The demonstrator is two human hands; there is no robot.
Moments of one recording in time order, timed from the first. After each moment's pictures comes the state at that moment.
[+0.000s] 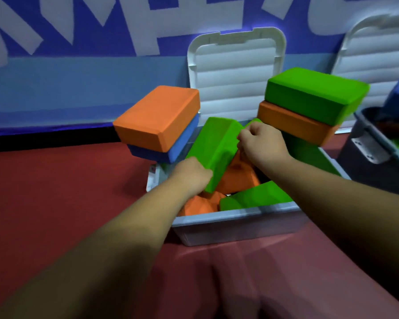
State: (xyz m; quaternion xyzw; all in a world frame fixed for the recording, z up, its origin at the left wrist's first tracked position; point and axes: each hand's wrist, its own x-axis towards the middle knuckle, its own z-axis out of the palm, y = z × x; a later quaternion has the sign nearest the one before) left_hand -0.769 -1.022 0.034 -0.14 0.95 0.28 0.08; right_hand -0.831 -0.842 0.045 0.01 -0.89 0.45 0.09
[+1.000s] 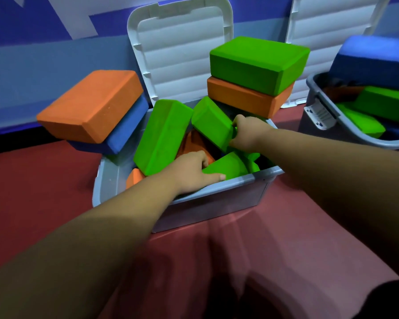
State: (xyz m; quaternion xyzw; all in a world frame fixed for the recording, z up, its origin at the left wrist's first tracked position) left_hand -0.788 -0.914 -0.017 0.13 0.97 0.15 0.10; right_hand -0.864 -0.710 0.004 0.06 -0.98 0.15 -0.09
